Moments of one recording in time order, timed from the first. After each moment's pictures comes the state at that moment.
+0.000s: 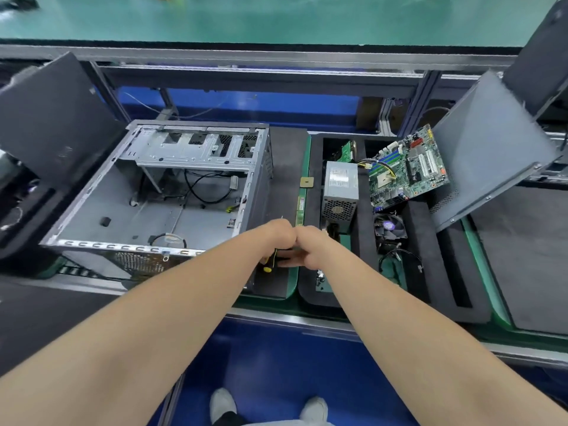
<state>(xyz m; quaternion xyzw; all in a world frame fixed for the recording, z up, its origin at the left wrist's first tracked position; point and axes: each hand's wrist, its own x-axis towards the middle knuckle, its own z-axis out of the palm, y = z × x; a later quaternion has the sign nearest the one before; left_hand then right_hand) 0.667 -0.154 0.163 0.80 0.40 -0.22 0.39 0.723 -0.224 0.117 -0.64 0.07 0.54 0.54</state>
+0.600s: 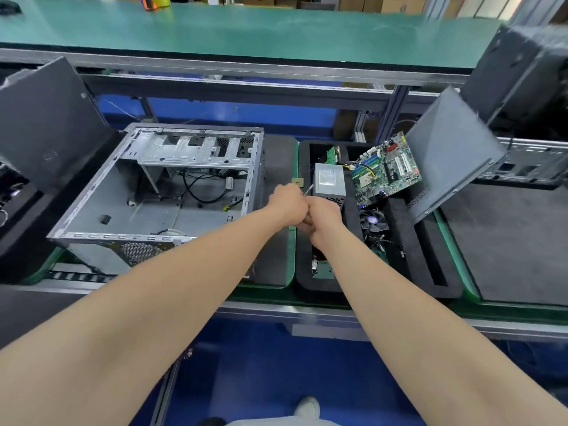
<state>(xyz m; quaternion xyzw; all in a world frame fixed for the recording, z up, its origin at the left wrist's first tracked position) 0.656 -0.166 0.218 0.89 0.30 -0.03 0.35 0.707 -0.239 0.172 -0.63 0.11 0.32 0.70</state>
